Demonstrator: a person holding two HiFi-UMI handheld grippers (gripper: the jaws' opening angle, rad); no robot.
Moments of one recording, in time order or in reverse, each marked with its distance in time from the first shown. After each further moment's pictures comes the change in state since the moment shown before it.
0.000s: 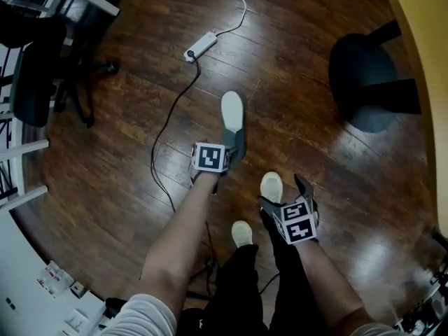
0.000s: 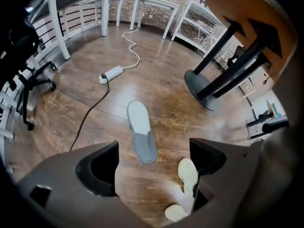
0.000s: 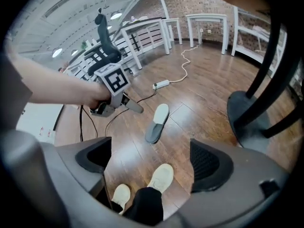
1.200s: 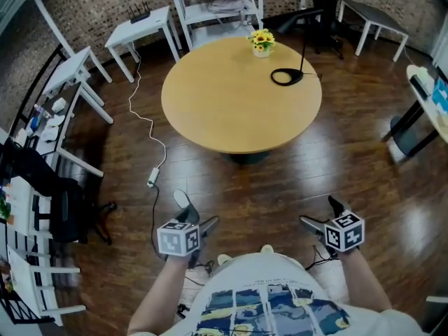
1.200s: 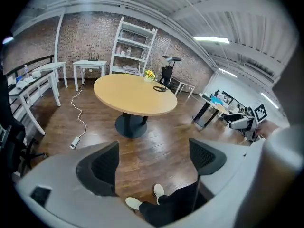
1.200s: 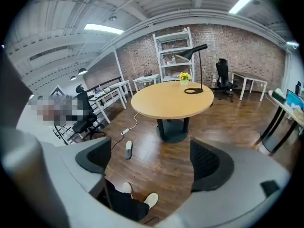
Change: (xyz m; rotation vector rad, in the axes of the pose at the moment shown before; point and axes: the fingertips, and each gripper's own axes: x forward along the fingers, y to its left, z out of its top) left arm -0.652 -0.623 -0.201 0.544 -0.319 -0.221; right arm -0.884 0.010 -0.311 0.428 -0.518 -0.373
